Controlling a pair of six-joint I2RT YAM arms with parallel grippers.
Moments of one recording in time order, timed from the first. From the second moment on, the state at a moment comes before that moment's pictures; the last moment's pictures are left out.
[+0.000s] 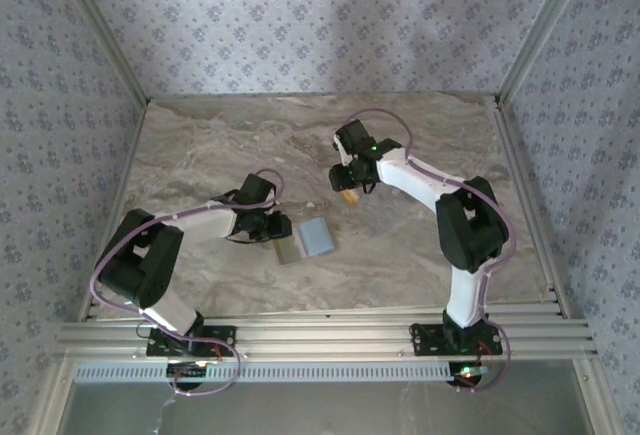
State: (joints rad) left arm -0.53 1.59 0.77 -0.30 0.28 -0.62; right arm 0.56 1.90 1.45 -0.63 0.02 0.19
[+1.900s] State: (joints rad) left arm -0.53 1.59 0.77 -0.30 0.29 -0.62; right arm 0.45 1.97 1.47 -0.65 -0.34 0.16
